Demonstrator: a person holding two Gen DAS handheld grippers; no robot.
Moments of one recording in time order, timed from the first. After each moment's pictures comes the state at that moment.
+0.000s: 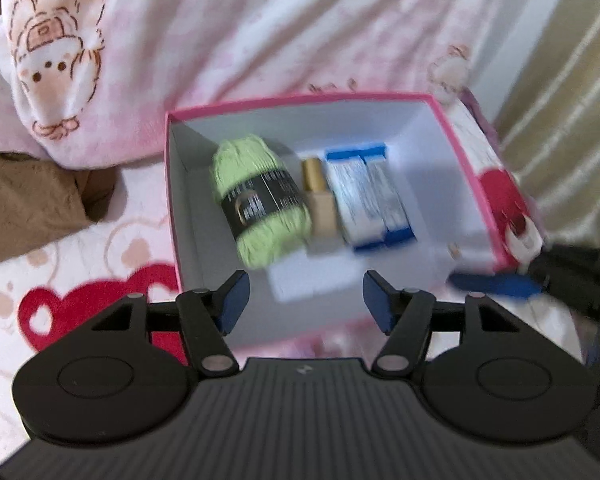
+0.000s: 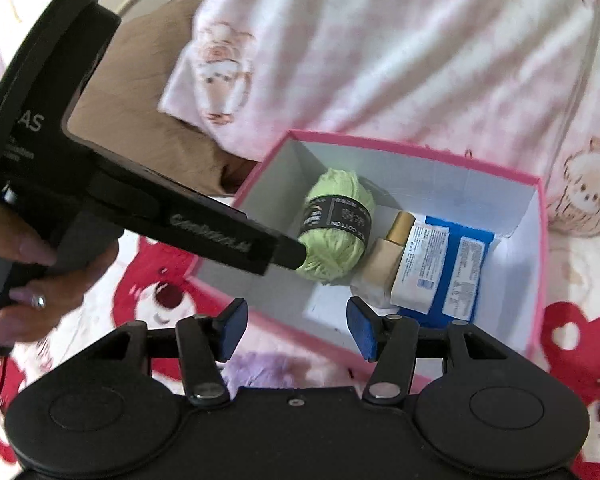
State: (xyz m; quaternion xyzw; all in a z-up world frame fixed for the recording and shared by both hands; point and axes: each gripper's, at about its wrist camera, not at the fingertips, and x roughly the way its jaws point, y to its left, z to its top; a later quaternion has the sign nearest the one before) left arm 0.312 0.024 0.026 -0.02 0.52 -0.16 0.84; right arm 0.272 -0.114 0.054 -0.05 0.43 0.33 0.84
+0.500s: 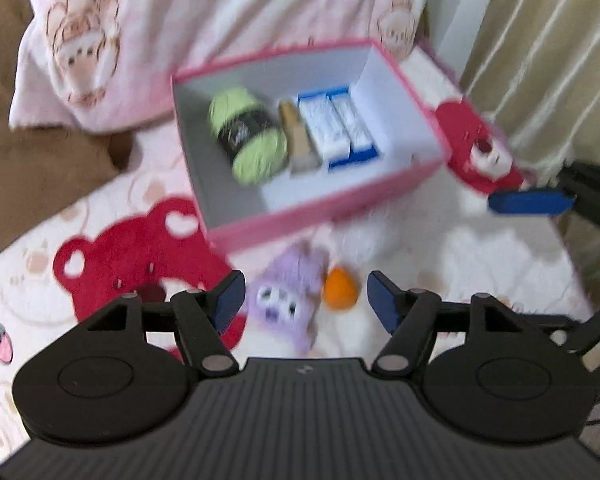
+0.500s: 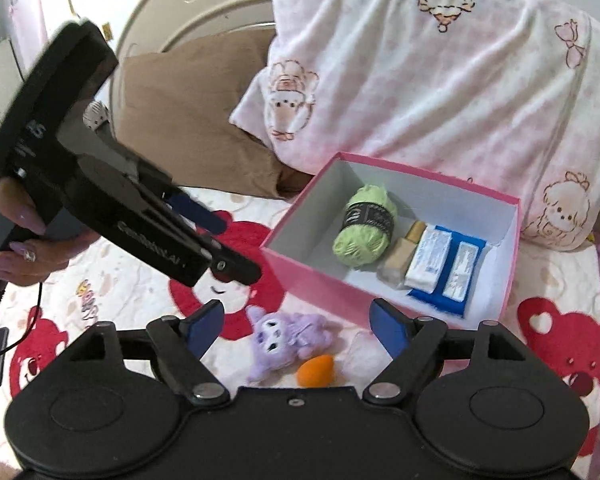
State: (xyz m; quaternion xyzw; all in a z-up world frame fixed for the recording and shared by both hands) left arm 0.206 0.031 0.059 0.05 0.53 -0.18 0.83; right arm 0.176 -0.145 0.092 -0.06 0.38 0.37 0.85
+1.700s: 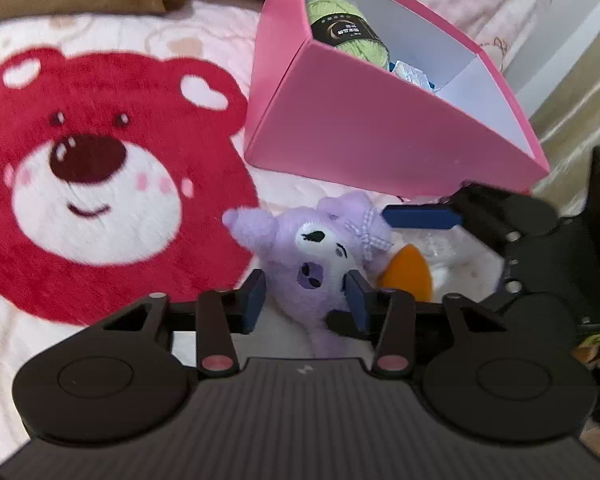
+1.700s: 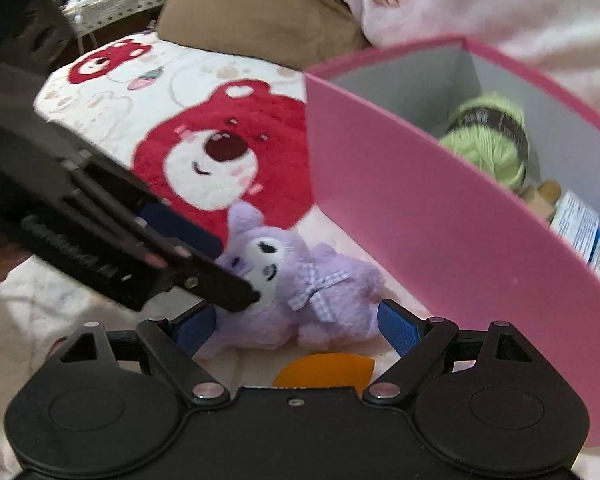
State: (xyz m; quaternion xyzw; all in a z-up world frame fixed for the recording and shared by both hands) left arm 0.186 0.094 -0.133 -0.19 0.47 -0.14 0.85; right arm 0.232 -0.056 -0.101 -0.20 0.39 0.45 0.78
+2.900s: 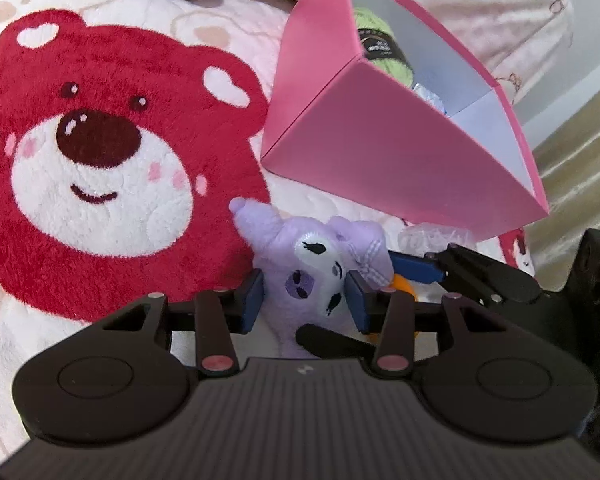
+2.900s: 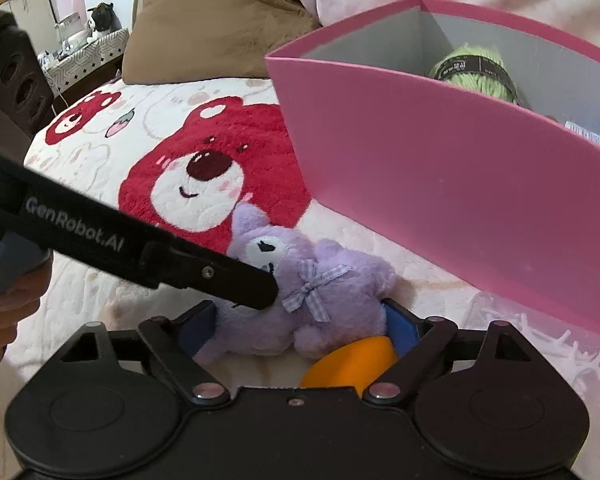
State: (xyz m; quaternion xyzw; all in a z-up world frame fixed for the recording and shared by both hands) left arm 0.193 0.110 -0.136 -0.25 0.46 -0.13 0.84; right arm 0.220 -0.056 -0.112 -0.11 0.40 0.42 0.81
